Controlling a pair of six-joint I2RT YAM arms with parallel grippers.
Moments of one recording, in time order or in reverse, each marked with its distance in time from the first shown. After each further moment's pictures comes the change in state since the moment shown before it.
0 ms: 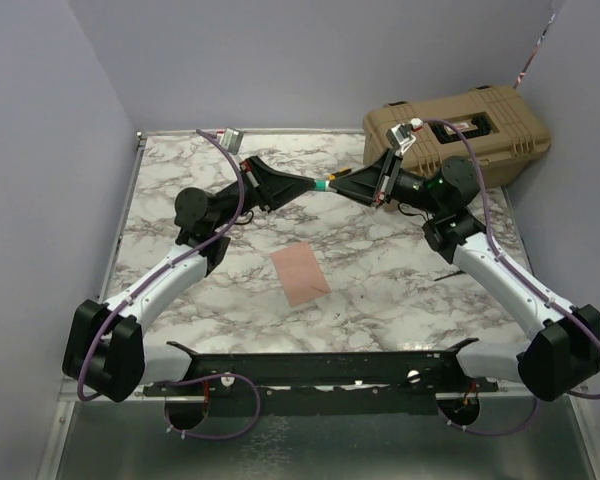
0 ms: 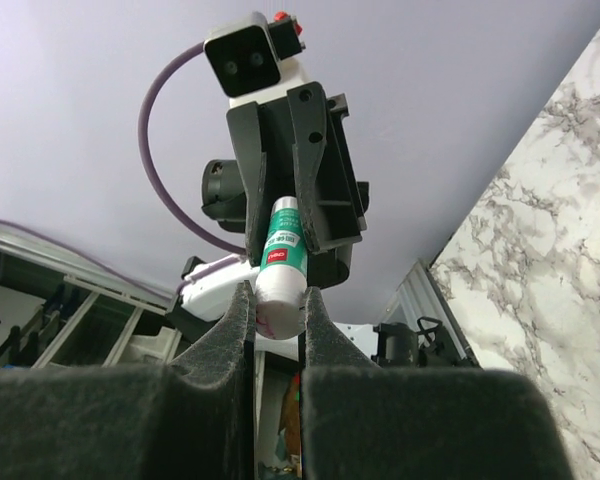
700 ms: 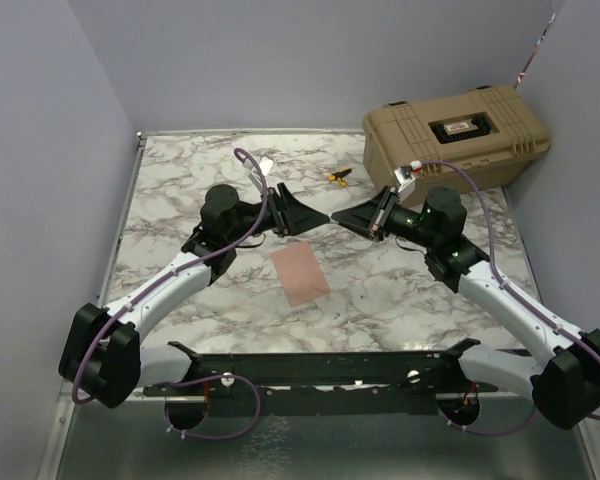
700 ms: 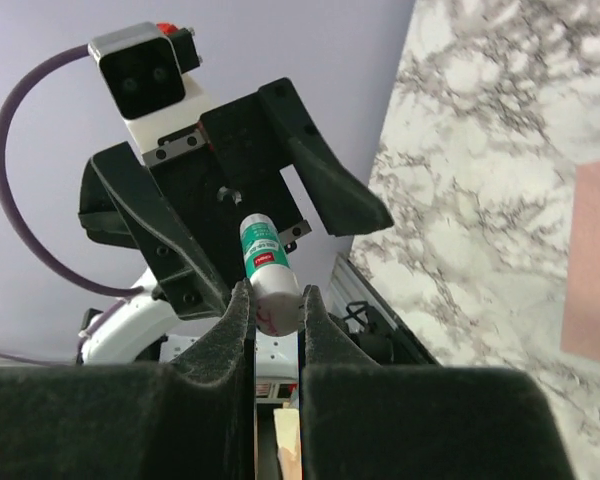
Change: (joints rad) left arm -0.047 -0.039 -0.047 -0.468 -0.070 0.296; right arm 0.018 -0.121 -0.199 -0.227 0.241 -0.109
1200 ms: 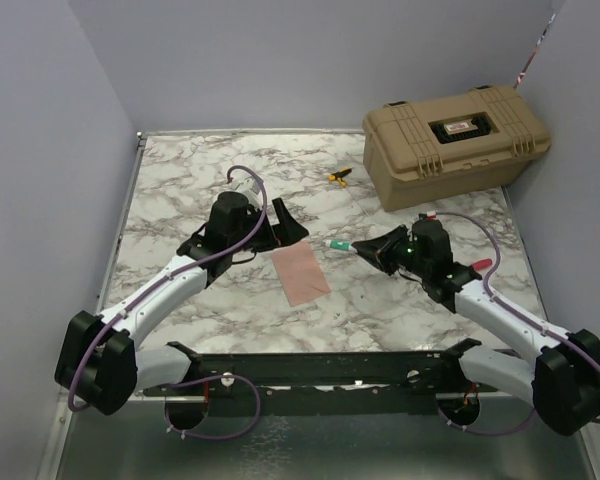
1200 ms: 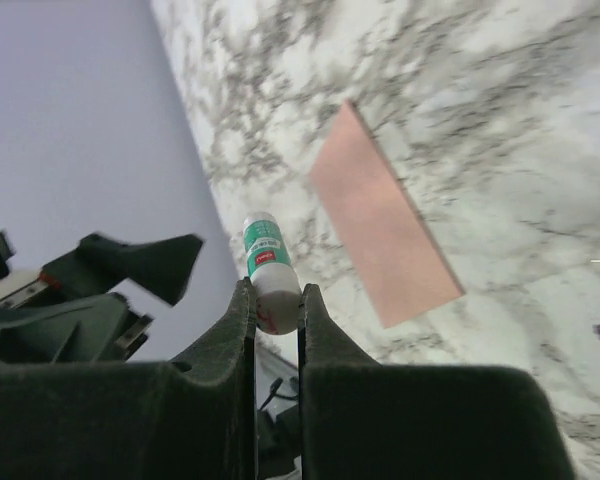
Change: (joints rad) left arm -0.010 -0.029 -0.023 -0.526 -0.343 0.252; right arm -0.012 -0.072 -0.281 -0.193 0.340 0.120
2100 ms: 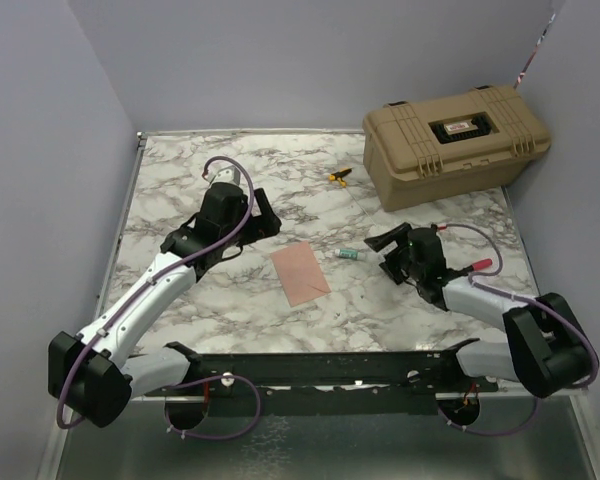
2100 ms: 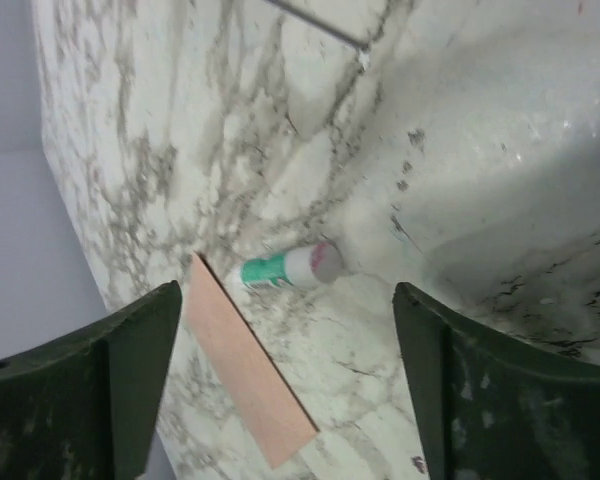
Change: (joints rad) left arm 0.005 -0.080 0.153 -0.380 -0.380 0.068; right arm -0.072 0.260 -0.178 0.306 0.250 -0.030
